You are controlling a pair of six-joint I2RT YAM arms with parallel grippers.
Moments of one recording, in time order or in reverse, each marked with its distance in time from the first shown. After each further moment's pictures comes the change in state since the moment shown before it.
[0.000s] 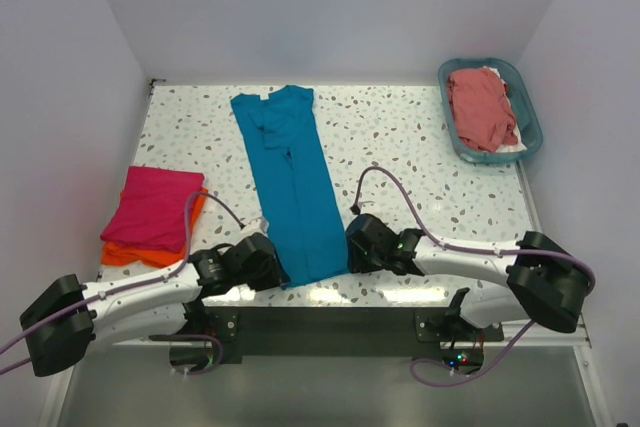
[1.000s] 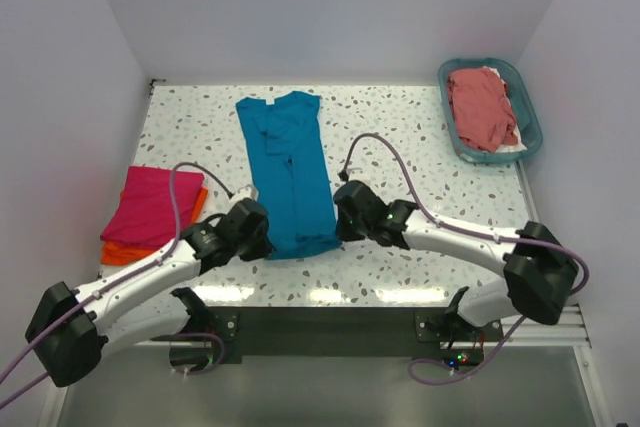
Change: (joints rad) left arm 0.186 0.040 0.225 -0.210 -0.054 0.192; right arm -0.051 0.055 0.256 -0.084 0.027 -0.045
